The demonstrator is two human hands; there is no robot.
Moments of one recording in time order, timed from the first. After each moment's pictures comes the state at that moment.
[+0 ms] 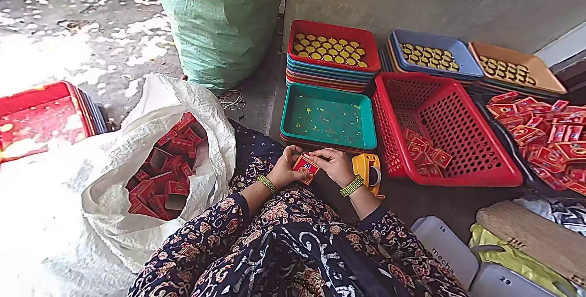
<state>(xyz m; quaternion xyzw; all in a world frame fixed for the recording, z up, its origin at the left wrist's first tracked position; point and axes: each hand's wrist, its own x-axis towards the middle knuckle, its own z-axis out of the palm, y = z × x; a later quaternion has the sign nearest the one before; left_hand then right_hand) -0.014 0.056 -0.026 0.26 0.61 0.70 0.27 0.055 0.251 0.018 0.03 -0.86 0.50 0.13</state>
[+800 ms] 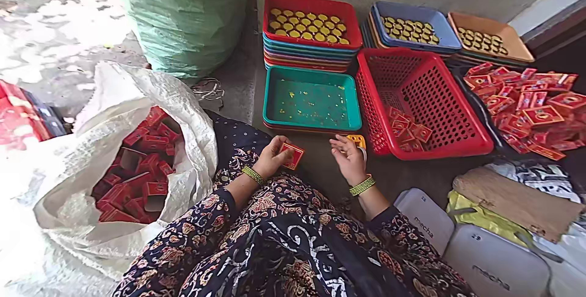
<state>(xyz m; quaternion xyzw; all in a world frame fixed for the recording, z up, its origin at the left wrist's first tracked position) -0.010 0.057 -0.026 0.27 0.65 0.67 0.25 0.122 0.302 0.003 -0.16 -0.83 0.51 0.16</state>
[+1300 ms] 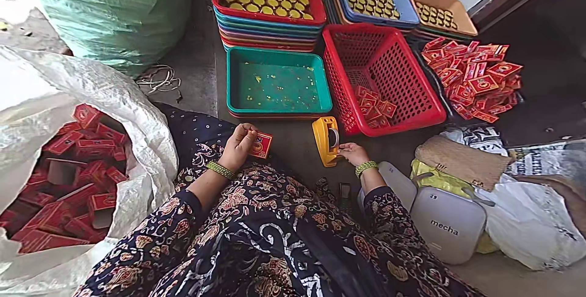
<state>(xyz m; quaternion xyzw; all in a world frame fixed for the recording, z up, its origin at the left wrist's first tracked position) -0.014 0.057 -0.031 0.27 0.68 0.65 0.21 0.196 0.425 -0.041 -0.46 -0.78 0.42 -0.05</state>
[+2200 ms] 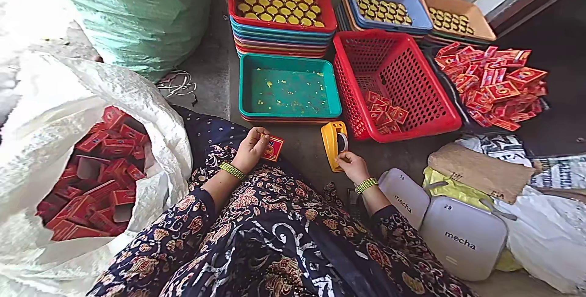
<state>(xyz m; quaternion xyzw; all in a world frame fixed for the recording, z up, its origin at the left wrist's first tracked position) -0.009 0.060 -0.027 0.26 0.70 0.63 0.21 0.199 0.367 -0.031 -0.36 -0.85 0.38 0.02</state>
